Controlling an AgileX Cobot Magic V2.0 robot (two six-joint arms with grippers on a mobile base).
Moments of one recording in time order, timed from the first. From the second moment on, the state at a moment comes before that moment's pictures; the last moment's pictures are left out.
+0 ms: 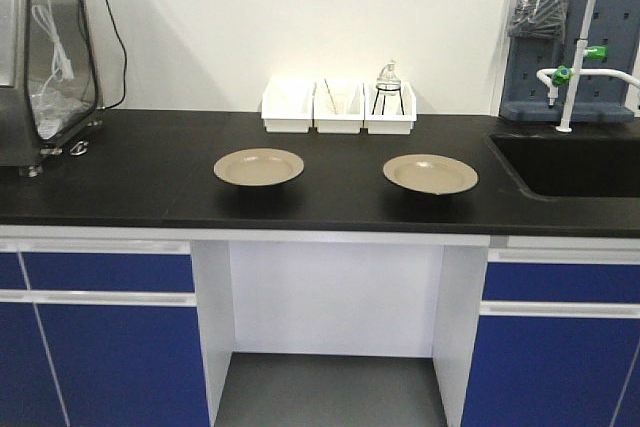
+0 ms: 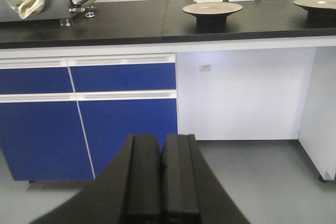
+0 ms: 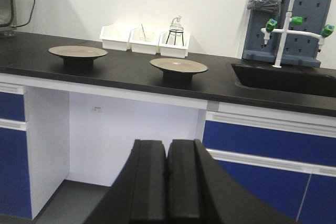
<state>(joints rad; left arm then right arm) 0.03 -0.01 0.03 -0.10 0.21 0.17 0.08 -0.01 0.03 -0.08 0.05 -0.05</state>
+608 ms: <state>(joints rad) 0.03 -0.01 0.03 -0.10 0.21 0.17 0.08 -0.01 0.03 -0.08 0.05 -0.05</state>
